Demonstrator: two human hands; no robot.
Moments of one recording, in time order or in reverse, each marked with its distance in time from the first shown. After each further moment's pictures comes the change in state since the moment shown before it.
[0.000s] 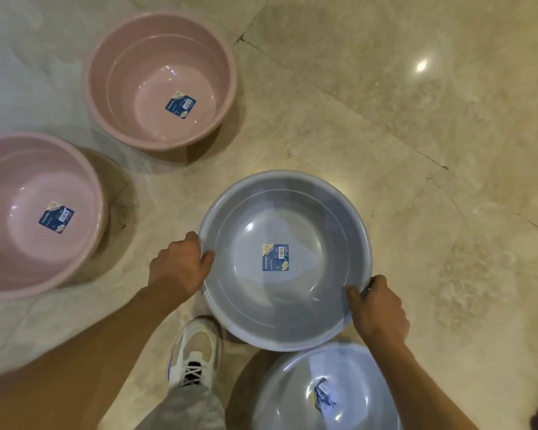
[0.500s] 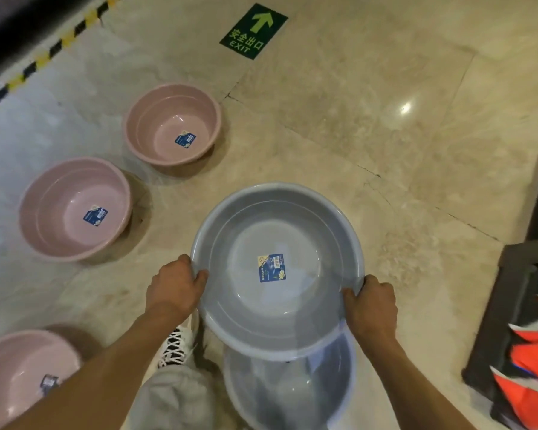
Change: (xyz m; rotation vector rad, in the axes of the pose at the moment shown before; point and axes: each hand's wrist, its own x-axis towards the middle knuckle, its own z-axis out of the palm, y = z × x) left_hand -0.222 0.057 -0.039 -0.122 0.137 -0.043; right_hand -0.111 0.126 -0.116 0.155 0.072 -0.173
